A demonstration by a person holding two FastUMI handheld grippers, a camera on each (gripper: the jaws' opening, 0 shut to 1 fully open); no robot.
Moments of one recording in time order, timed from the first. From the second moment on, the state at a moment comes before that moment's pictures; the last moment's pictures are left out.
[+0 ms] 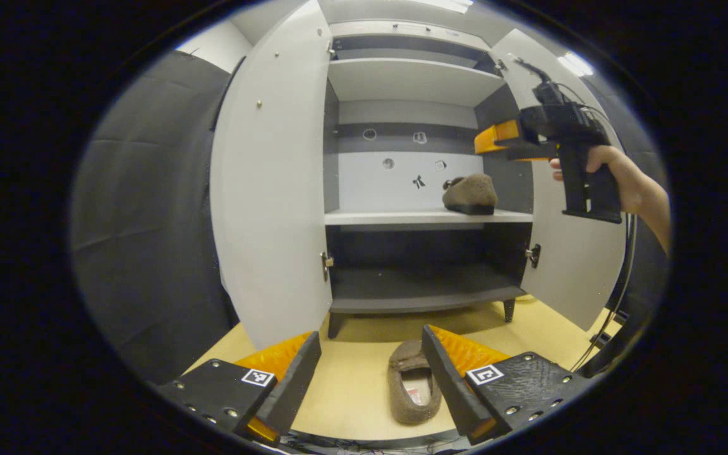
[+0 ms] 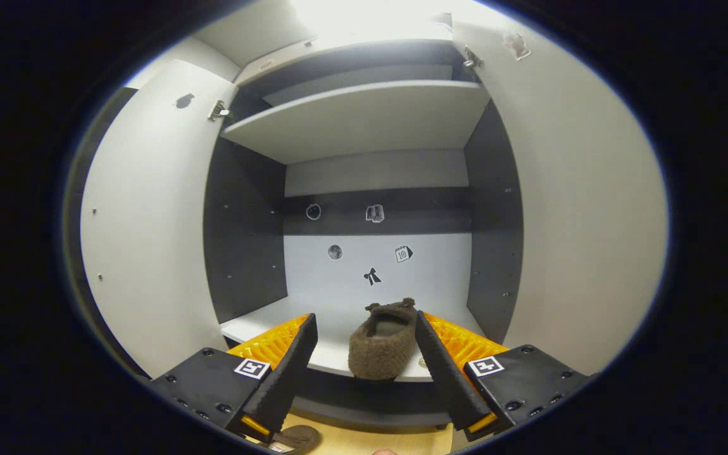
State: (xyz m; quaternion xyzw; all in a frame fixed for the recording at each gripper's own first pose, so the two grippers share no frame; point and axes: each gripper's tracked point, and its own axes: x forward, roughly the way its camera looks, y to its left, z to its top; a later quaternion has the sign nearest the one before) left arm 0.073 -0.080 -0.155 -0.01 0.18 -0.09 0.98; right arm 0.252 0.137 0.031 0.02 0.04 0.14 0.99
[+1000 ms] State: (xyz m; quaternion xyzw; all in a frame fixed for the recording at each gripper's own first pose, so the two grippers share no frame) left arm 0.119 -0.124 -0.348 0.04 0.39 -0.15 0.91; right arm 0.107 0.083 -0.037 -0.02 0.10 0.10 0.99
